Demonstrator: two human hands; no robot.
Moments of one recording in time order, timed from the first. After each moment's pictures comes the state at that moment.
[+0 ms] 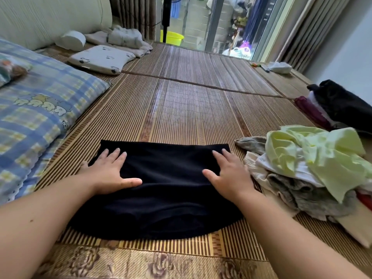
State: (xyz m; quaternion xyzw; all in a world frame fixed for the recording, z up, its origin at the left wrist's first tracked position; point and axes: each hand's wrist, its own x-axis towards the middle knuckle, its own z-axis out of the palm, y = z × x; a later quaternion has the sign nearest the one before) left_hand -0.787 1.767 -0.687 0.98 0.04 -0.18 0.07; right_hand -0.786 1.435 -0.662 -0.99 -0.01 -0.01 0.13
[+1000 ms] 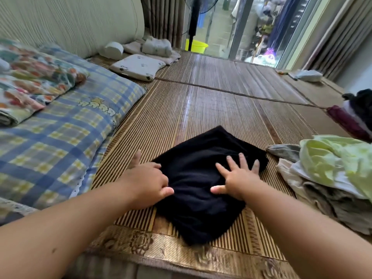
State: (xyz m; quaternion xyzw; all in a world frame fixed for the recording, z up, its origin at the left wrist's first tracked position) left_hand -0.848 1.766 -0.651 0.98 -0.17 -0.10 0.00; right_hand -0.779 1.505 -0.659 -0.97 -0.09 0.17 -0.13
